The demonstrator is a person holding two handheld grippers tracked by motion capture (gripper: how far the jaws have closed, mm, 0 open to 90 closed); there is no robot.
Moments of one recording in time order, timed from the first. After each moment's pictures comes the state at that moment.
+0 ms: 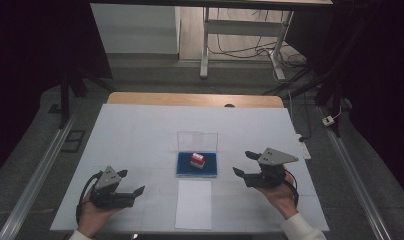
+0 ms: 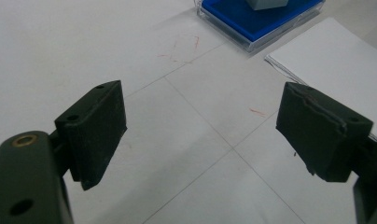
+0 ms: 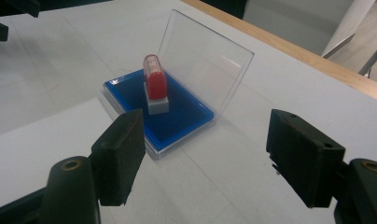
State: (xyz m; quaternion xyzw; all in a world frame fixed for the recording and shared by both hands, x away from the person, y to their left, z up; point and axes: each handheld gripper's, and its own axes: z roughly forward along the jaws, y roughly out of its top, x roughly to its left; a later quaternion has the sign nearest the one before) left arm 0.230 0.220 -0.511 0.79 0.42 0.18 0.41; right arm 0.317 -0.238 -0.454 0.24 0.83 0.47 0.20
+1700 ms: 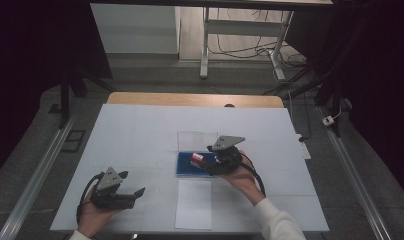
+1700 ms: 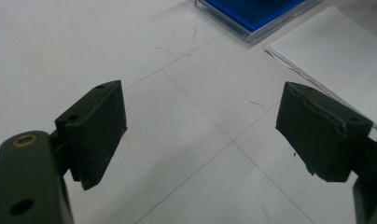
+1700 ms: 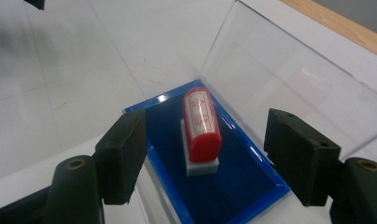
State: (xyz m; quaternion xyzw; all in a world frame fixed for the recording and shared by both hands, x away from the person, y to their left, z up) left arm 0.229 0.219 -0.515 0.80 0.42 0.18 0.40; right arm 0.367 -0.132 -0.476 0.20 0.87 0.43 0.13
